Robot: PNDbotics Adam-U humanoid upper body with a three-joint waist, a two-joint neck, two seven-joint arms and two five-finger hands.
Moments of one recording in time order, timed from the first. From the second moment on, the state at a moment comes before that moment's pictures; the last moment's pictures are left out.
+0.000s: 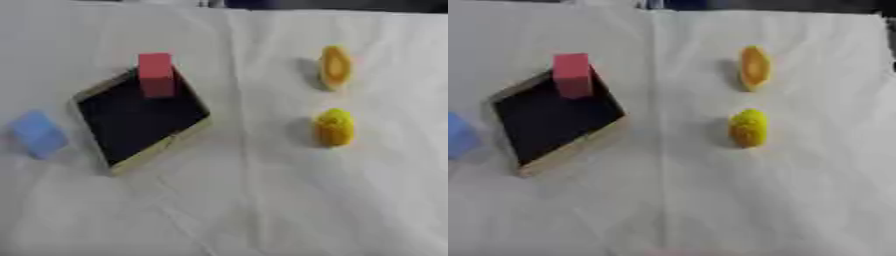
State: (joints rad) left arm -0.23 0.42 0.16 -1.99 0.07 -0.35 0.37; right arm -0.29 -0.65 -0.05 -1.99 -0.24 -0.28 -0.09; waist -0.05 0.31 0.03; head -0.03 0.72
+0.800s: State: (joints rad) left arm -0.23 0.42 0.16 -1.99 0.07 -0.35 0.37; right arm -0.28 -0.85 0.00 -1.99 -0.12 -0.27 -0.05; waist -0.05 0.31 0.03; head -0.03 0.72
